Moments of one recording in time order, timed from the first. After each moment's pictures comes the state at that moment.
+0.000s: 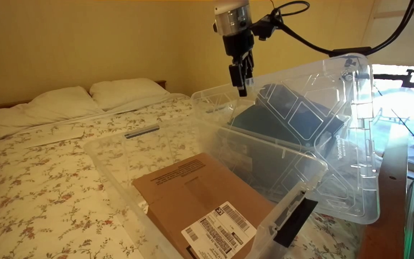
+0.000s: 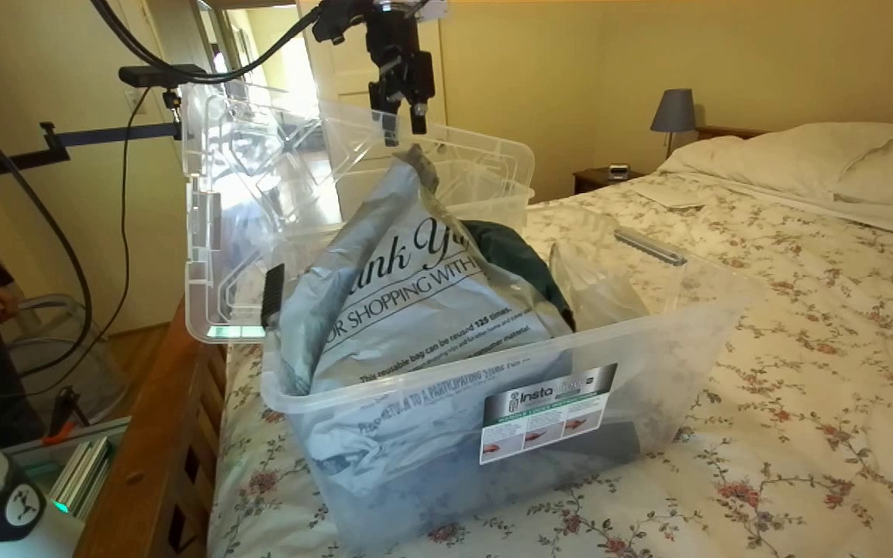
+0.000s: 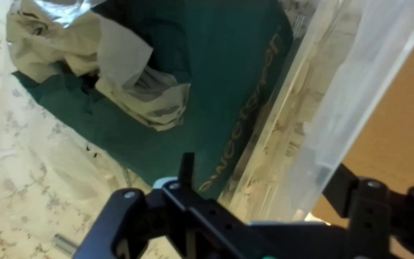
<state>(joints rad) 0.38 0.35 0.26 -1.35 -0.32 1.45 0.29</state>
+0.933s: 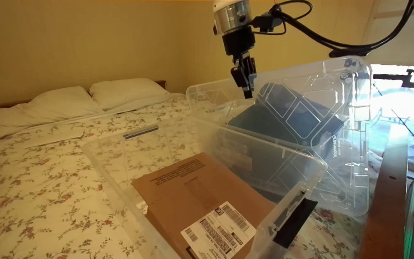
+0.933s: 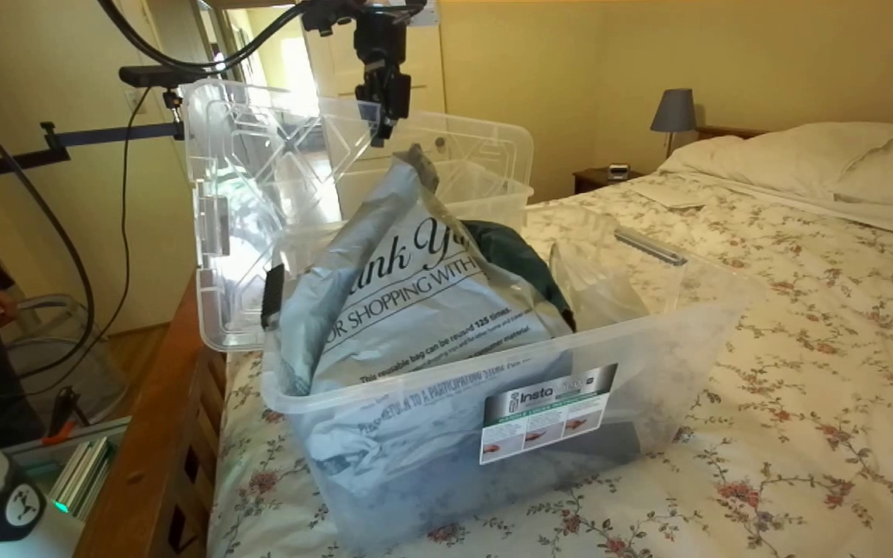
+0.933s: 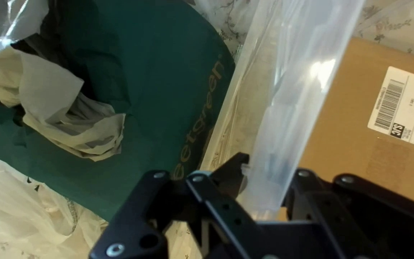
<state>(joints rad) 0.39 0.37 0.26 -1.31 -0.17 1.39 0.31</state>
